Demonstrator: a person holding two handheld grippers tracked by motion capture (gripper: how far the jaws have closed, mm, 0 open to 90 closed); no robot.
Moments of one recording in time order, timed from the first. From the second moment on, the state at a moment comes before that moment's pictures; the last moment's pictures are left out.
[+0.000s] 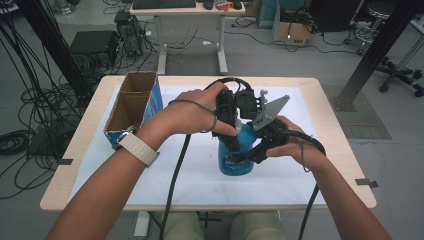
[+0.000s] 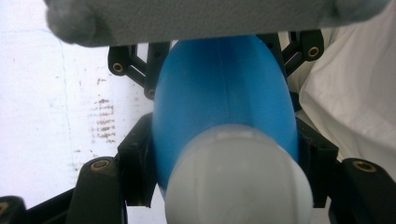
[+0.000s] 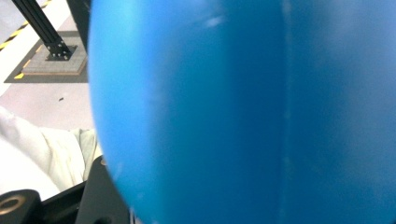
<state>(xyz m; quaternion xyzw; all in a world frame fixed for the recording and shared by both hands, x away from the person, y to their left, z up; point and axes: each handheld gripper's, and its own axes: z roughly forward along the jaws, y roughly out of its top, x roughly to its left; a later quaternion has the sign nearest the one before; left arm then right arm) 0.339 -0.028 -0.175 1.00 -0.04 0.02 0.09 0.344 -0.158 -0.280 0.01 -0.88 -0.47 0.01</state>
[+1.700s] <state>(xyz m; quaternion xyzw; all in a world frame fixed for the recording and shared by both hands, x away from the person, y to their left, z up) 0.395 0.008 -0.154 0.98 0.20 0.03 0.03 0.376 -0.279 -0.280 -0.25 -0.93 -0.29 -0.02</state>
